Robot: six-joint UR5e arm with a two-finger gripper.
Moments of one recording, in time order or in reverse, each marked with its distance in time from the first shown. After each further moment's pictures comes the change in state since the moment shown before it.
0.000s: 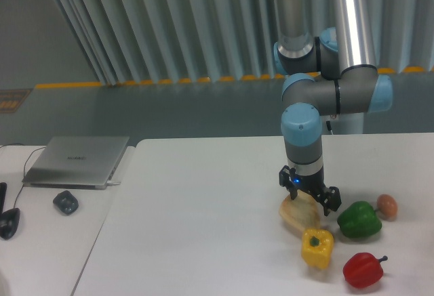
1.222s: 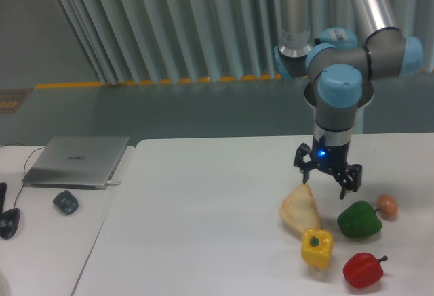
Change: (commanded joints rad) arm 0.057 0.092 -0.028 -0.005 -0.140 -0.084
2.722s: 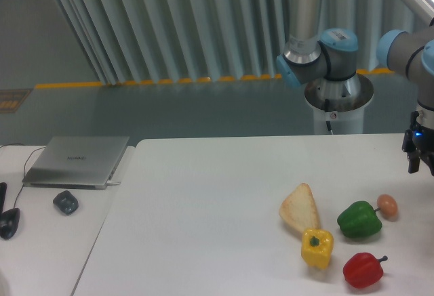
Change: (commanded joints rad) arm 0.336 0.020 0.081 0.035 0.026 0.972
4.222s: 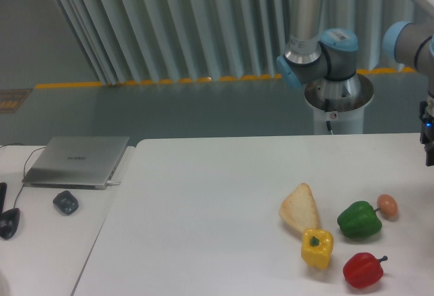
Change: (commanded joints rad) arm 0.035 0.003 0.057 -0.047 0.070 0.335
